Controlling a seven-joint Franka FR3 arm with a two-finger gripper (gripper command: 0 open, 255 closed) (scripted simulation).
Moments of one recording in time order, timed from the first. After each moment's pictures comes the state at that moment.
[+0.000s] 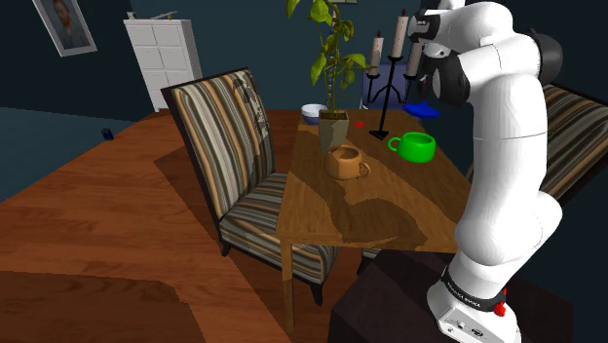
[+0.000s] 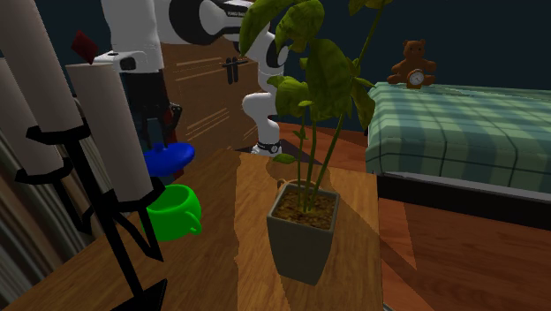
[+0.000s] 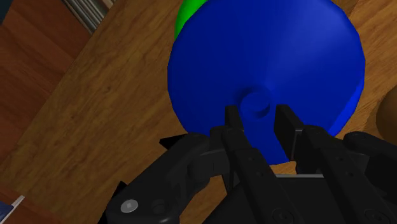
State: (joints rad) arm -0.32 0.42 -0.79 -1.30 0.31 1.65 -1.01
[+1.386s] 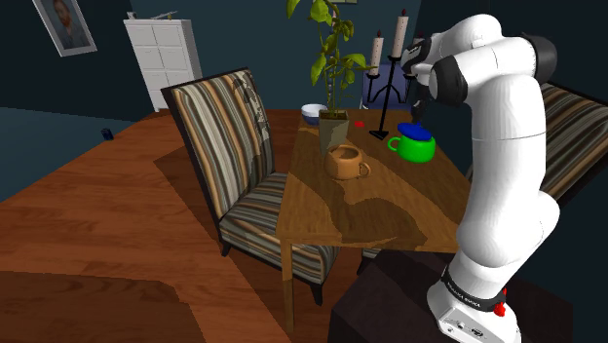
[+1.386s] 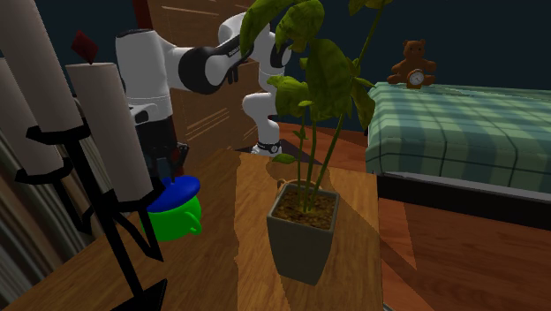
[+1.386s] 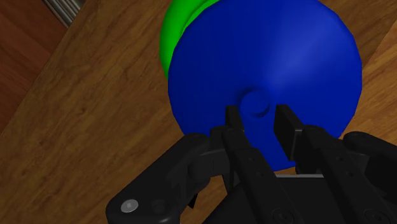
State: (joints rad) arm -0.28 0.42 -0.78 -1.56 0.33 1.92 -1.03
